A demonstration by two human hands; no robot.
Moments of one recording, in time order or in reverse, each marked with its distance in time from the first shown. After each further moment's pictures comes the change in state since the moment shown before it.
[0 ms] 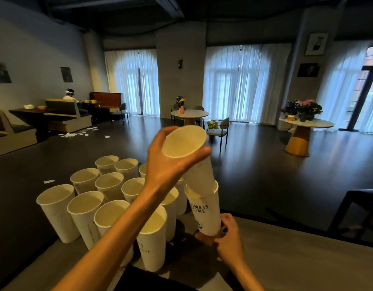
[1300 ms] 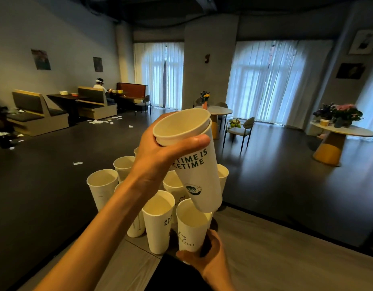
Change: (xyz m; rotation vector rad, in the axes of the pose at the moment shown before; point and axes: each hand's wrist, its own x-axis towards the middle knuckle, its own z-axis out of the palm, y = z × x) left_hand 0.003 0.011 -0.123 -0.235 -0.098 -0.063; right_hand -0.047 -0.019 0.121 0.153 -0.275 0.218
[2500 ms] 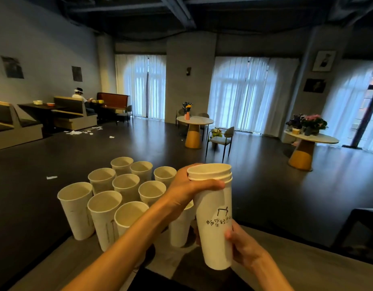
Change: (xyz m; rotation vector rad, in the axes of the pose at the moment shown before) left_hand -0.003 -0.059 0.084 0.019 -0.293 -0.297; right_hand -0.031 -0.094 -0.122 0.342 -0.495 -0.088
